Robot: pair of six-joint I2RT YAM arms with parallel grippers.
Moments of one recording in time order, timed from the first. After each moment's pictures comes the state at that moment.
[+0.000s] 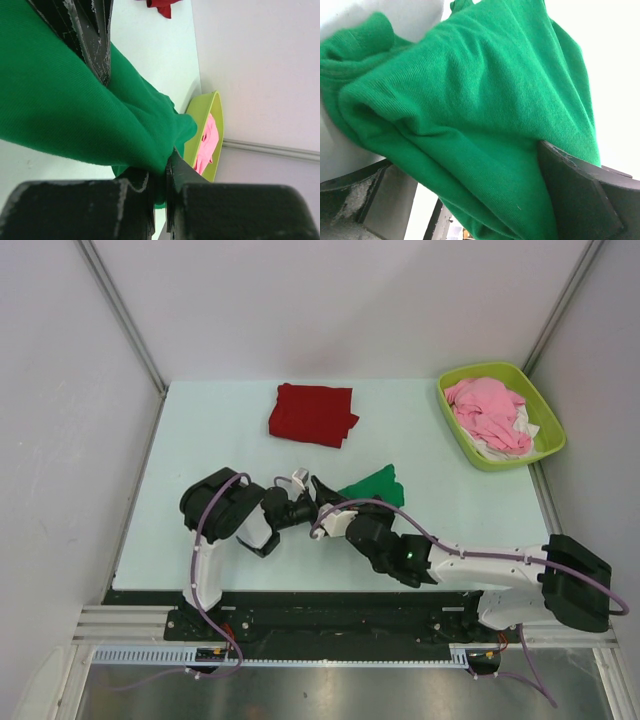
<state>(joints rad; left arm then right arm) -0.58 2.08 0.52 1.42 0.60 -1.55 1.18 1.29 0.69 0.03 0.86 -0.79</state>
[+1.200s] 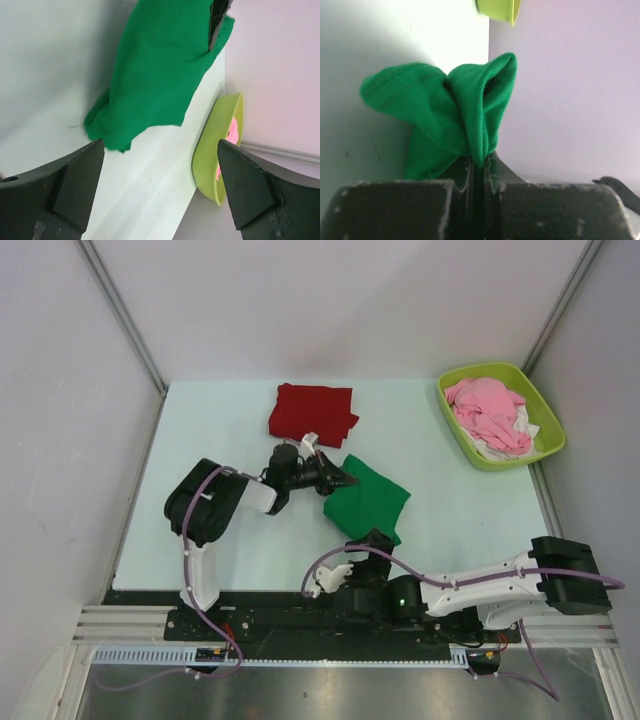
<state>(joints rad) -0.52 2.01 0.85 0.90 0.70 -1.36 1.59 1.30 0.69 -0.36 1.03 -0.32</state>
